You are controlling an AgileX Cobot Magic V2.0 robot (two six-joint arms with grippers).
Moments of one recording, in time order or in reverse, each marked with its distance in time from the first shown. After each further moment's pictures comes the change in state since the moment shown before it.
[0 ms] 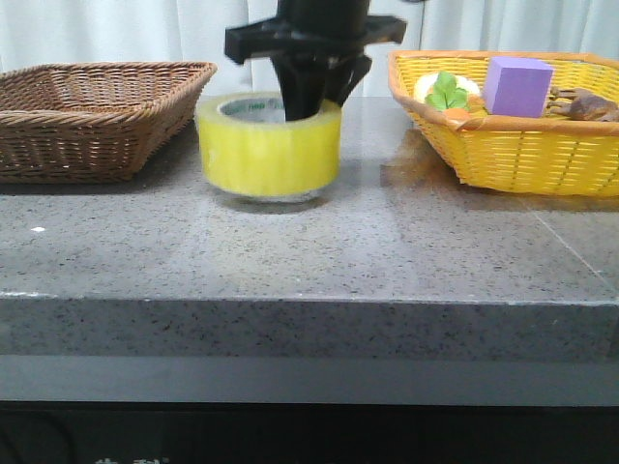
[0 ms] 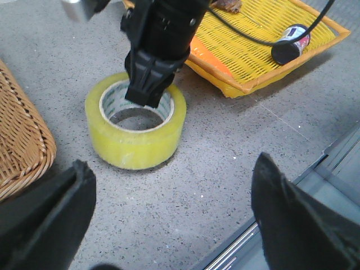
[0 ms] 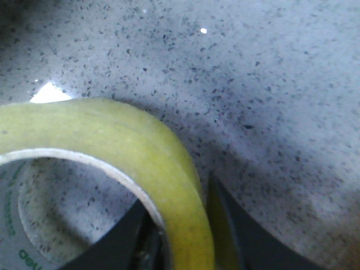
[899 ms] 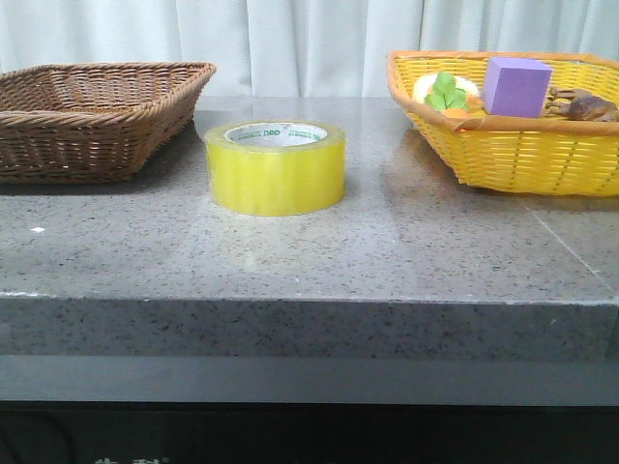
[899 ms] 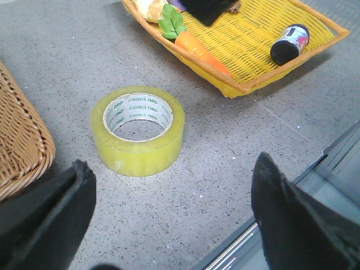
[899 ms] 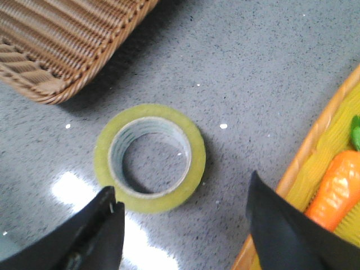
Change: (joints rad) left arm 0.000 0.000 0.000 0.000 0.000 0.000; right arm -0.025 -0.568 0.402 0.085 -0.222 -0.001
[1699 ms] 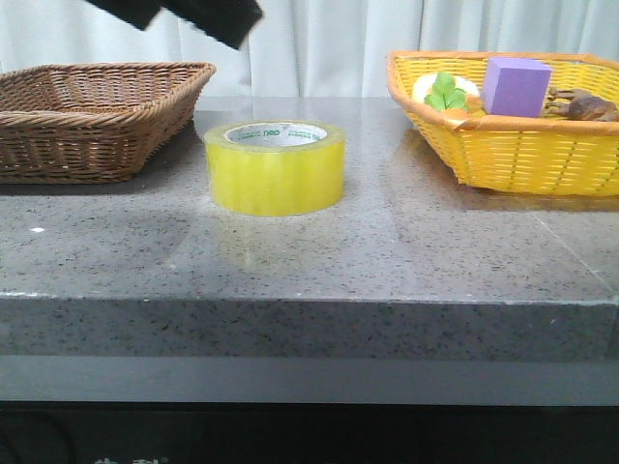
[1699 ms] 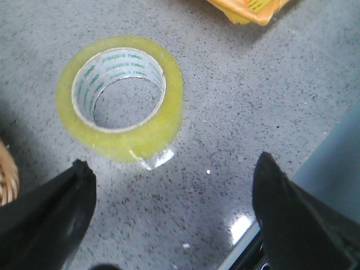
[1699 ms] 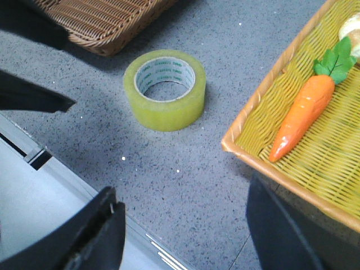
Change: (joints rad) left arm 0.000 0.466 -0.411 0.007 0.334 0.180; right arm 0.000 -0.699 0.681 0.016 -0.211 0.000
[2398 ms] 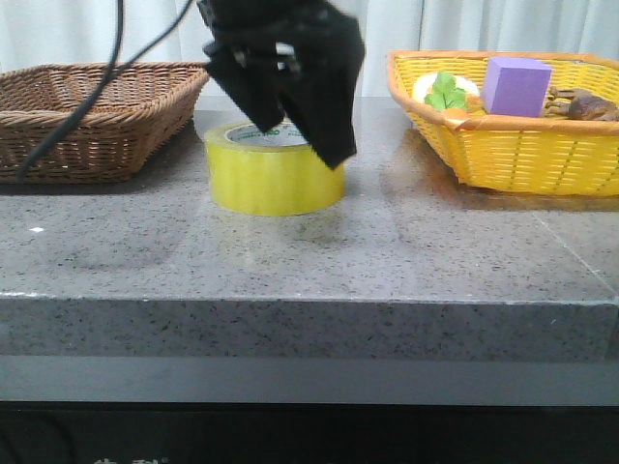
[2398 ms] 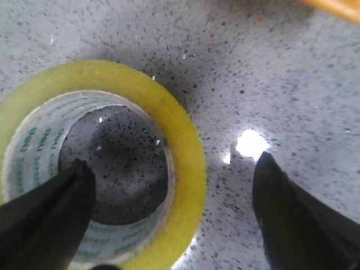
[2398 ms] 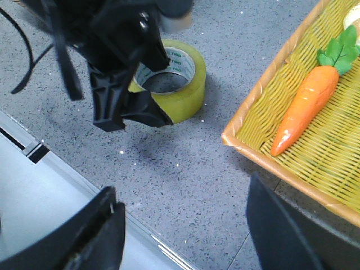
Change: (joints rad) left arm 0.000 0.534 -0.466 0.037 0.254 0.077; right arm 0.000 0.015 0.002 0.000 0.006 0.000
